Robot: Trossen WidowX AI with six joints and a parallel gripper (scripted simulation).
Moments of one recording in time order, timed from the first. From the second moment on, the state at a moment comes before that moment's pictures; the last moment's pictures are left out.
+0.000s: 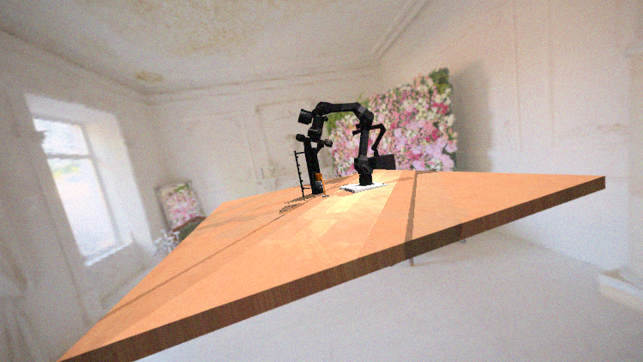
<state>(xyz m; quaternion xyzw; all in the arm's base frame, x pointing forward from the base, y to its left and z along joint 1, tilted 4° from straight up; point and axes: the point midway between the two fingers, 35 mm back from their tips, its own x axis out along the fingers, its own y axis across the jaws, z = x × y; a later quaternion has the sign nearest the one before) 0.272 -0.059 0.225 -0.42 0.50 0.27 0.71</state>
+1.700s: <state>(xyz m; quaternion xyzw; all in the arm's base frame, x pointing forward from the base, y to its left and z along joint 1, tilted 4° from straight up) 0.244 -0.084 0.126 -0.46 0.54 0.47 0.52</state>
